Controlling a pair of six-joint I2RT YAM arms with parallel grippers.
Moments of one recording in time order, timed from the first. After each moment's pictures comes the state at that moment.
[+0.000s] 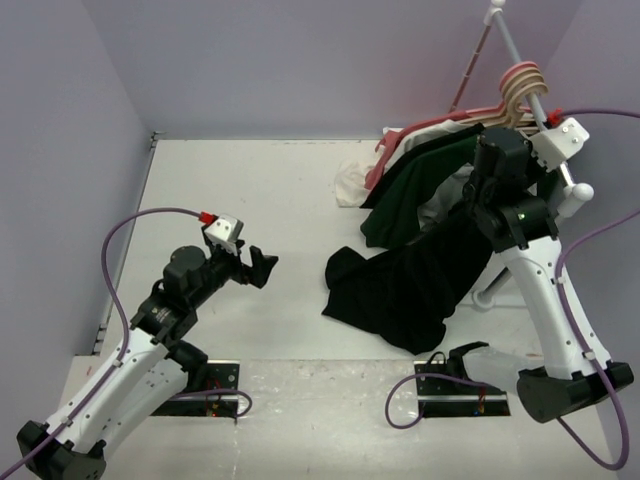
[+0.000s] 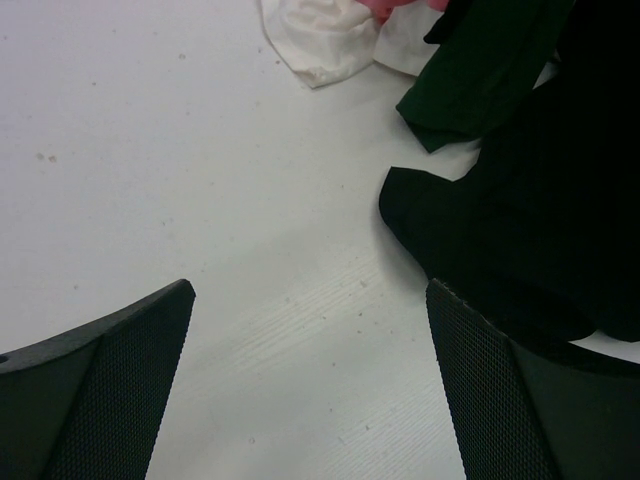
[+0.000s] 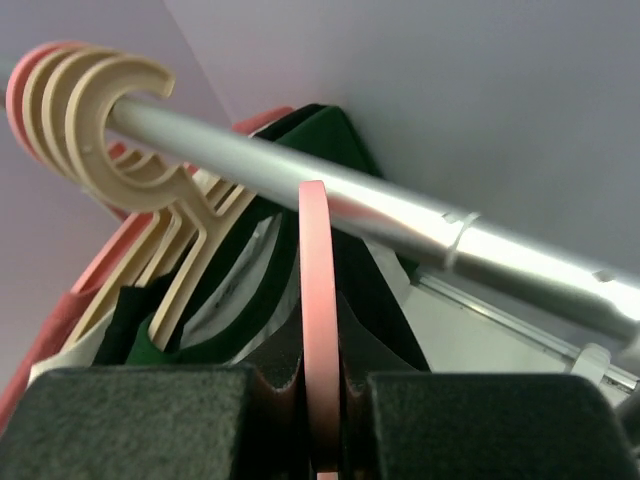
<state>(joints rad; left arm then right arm) -0.51 0.60 0.53 -0.19 0.07 -0.17 0.29 1.18 1.46 -0.57 1.16 0.52</state>
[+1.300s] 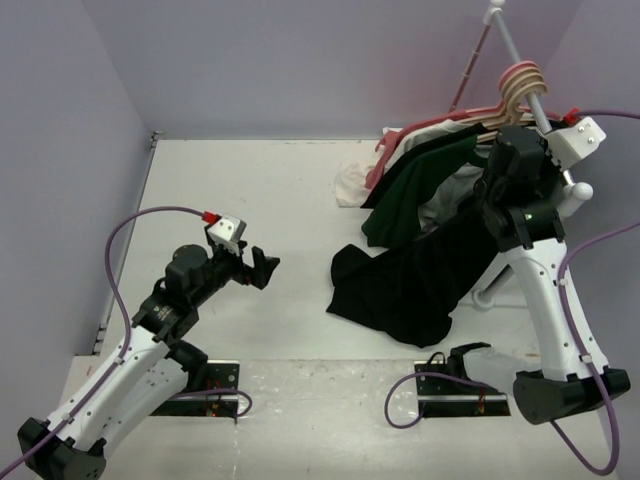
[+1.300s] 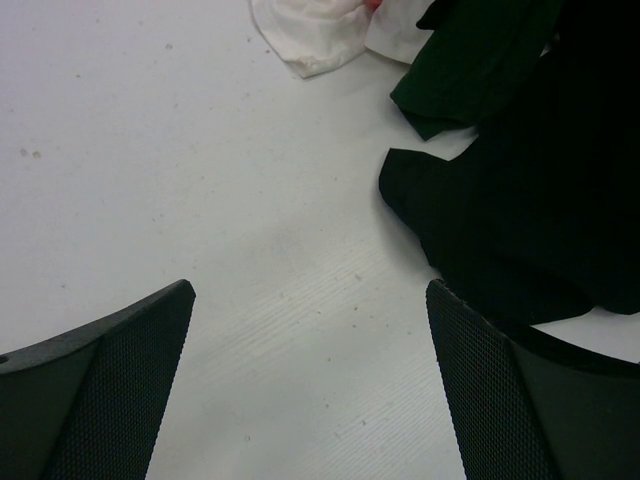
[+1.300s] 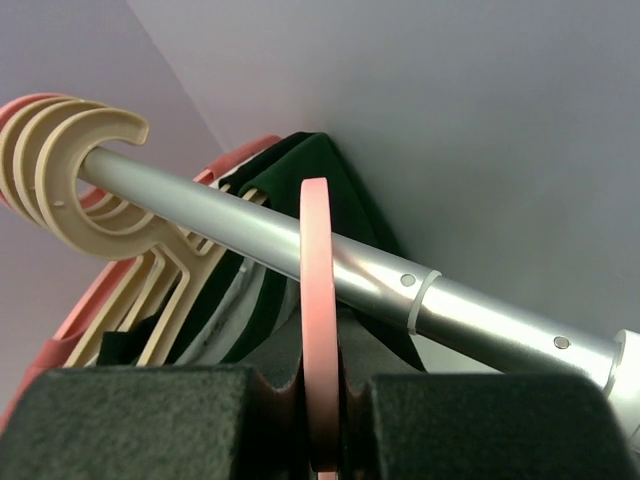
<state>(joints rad) -0.51 0.61 0.53 -0.19 0.10 -0.17 0.20 1.16 1.44 -0.48 1.13 0.47</state>
